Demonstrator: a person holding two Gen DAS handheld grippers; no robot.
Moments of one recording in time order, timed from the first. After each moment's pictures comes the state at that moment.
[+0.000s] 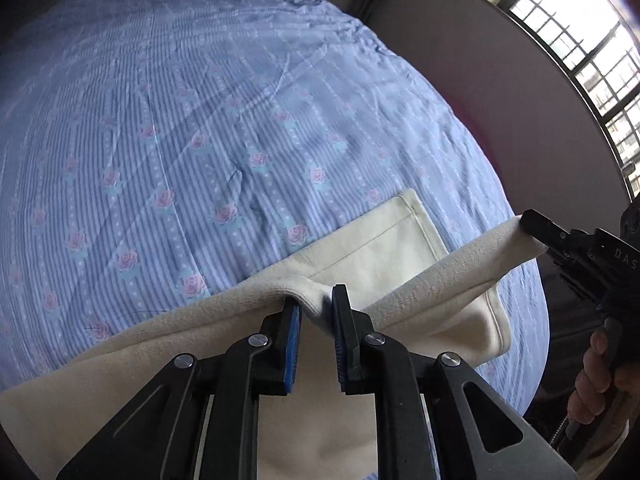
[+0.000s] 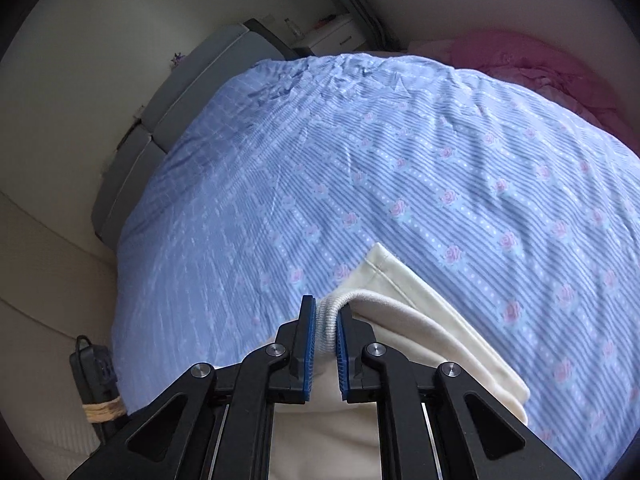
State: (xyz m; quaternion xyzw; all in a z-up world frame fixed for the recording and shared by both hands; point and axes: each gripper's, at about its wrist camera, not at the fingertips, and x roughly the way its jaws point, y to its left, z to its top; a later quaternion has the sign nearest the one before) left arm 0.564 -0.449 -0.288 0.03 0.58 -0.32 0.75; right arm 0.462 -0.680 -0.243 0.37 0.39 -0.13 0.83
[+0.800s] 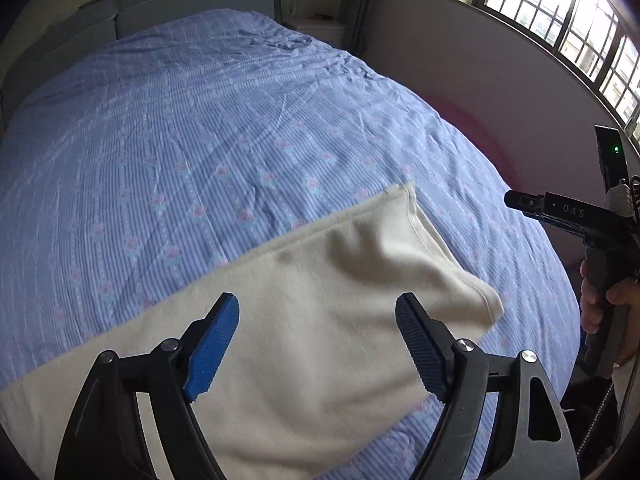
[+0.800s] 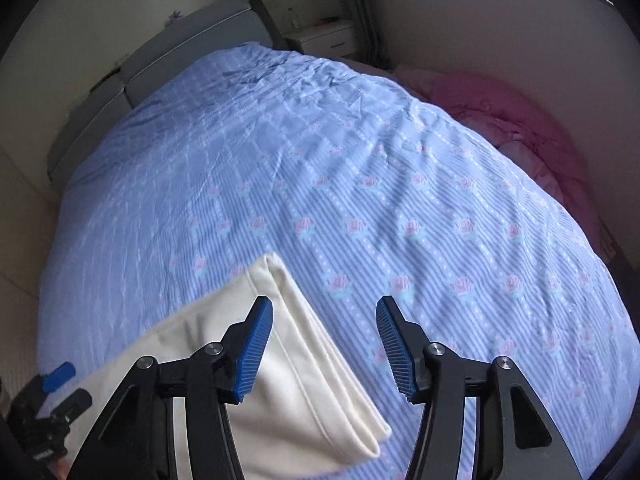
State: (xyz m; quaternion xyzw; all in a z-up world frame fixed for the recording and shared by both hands) left arm 0.471 -0.436 -0.234 0.10 0.49 -0.31 0.81; right arm 0.418 -0.721 -0.240 0.22 0.45 -0.16 0.85
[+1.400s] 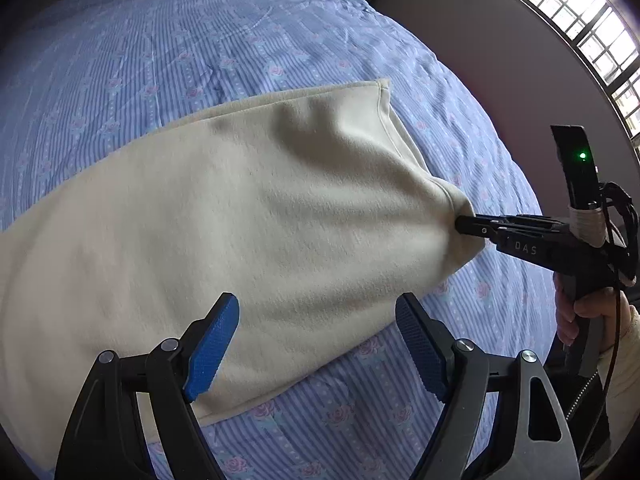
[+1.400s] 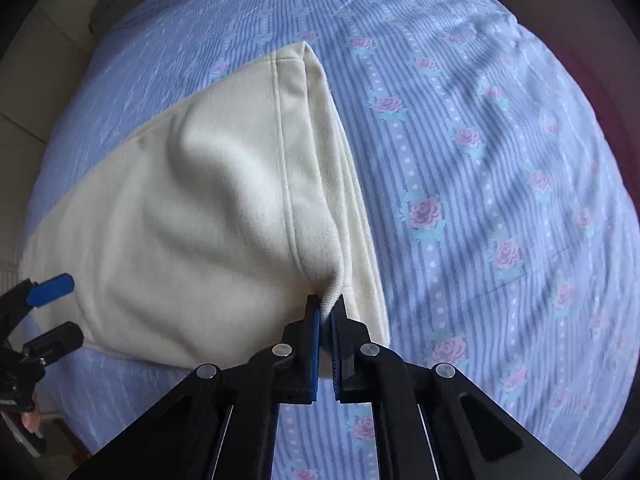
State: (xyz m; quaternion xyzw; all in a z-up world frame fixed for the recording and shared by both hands) left arm 0.417 -0.461 -0.293 0.05 0.59 -0.29 0.75; right arm 0.403 -0.694 -0.328 0.11 0.61 -0.02 0.79
